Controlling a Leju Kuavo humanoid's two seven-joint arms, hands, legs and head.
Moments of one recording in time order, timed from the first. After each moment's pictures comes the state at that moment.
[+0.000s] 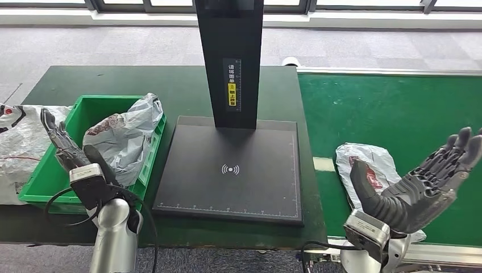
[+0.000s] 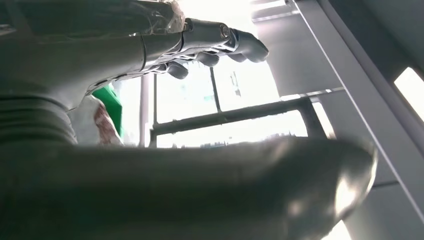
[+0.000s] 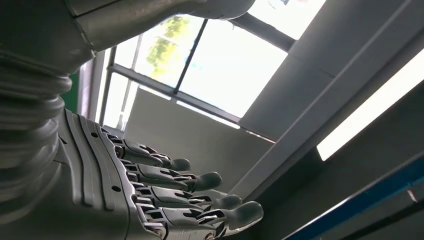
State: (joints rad) left arm -0.23 -0.33 0.14 -1.49 -0.35 0.58 -0.70; right arm 0.02 0.32 -0.03 -1.76 0.73 -0.70 -0.66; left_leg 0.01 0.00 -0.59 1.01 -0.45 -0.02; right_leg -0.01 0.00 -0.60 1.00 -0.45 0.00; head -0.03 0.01
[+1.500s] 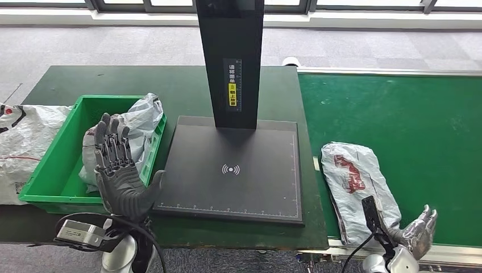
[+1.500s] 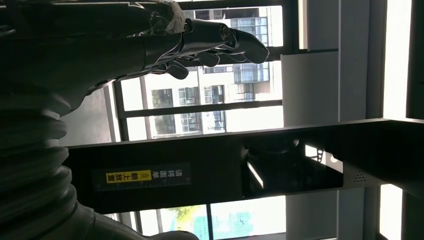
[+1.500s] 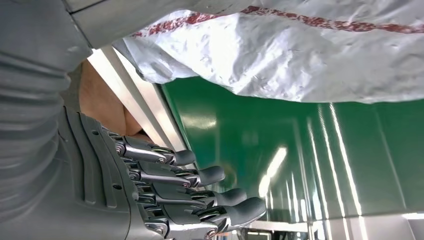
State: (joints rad) left arm 0.00 -0.30 -0.15 -1.73 -0.17 0.14 -0.70; right arm -0.23 0.10 -0.72 -0.64 1.39 -0.66 -0.02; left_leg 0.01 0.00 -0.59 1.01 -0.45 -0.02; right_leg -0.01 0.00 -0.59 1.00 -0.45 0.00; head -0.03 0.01
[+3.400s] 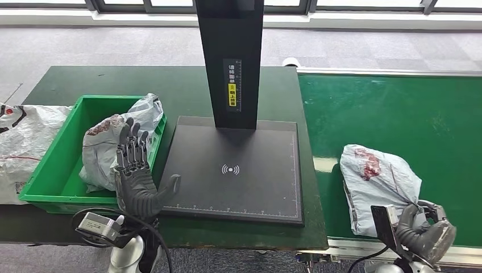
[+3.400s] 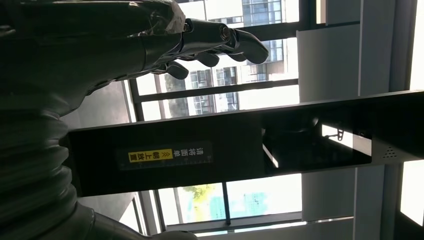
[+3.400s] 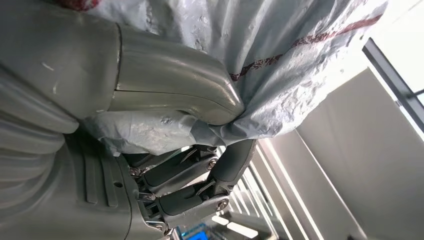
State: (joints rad) left arm -0.01 -0.30 -0.15 -1.65 -0.20 0.08 -0.70; right arm -0.07 0.25 -0.75 -1.13 1.02 -0.70 -0.59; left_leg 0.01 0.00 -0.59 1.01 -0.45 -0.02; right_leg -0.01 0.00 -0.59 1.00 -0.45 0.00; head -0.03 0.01
